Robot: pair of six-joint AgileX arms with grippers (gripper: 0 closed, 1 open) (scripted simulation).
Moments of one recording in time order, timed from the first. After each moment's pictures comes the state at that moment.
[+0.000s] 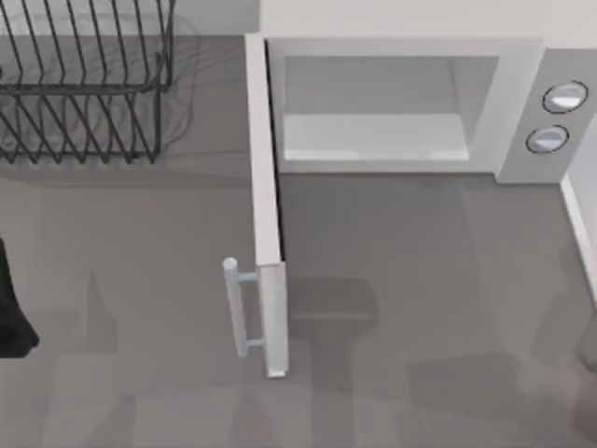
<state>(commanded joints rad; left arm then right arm) 0.00 0.00 0.00 0.00 0.00 0.00 0.07 1.45 0.60 -0.71 0.01 -0.91</state>
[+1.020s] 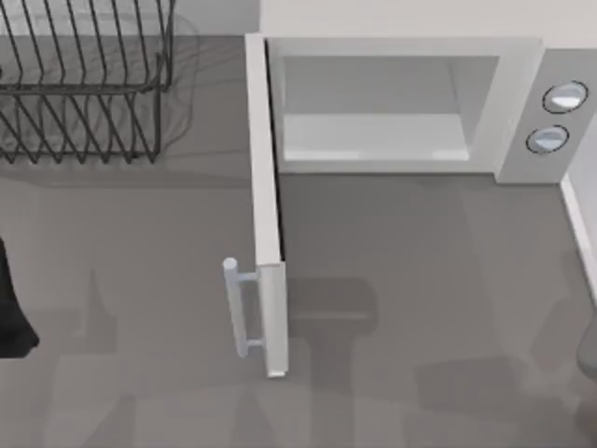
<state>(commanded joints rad) 0.00 0.00 0.00 0.00 0.00 0.00 0.08 1.52 0.53 -0.58 0.01 -0.91</state>
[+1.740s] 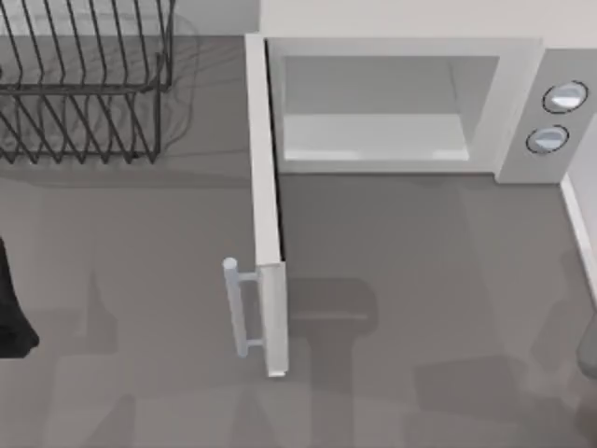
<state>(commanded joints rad) 0.00 0.00 0.00 0.00 0.00 0.00 0.08 1.52 0.53 -0.58 0.01 -0.91</state>
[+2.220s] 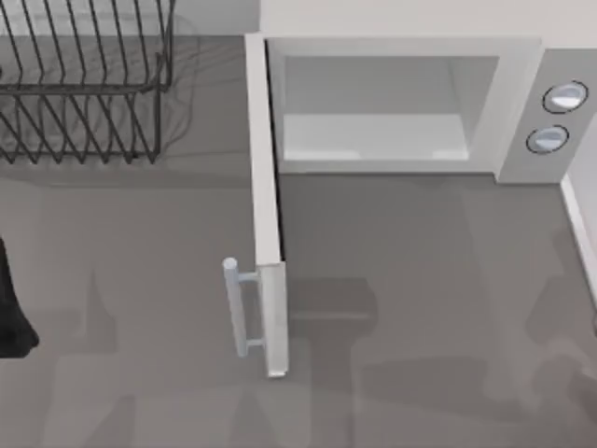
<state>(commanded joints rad) 0.00 0.00 0.00 0.00 0.00 0.00 0.07 1.38 0.73 -0.93 -0.01 -0.90</state>
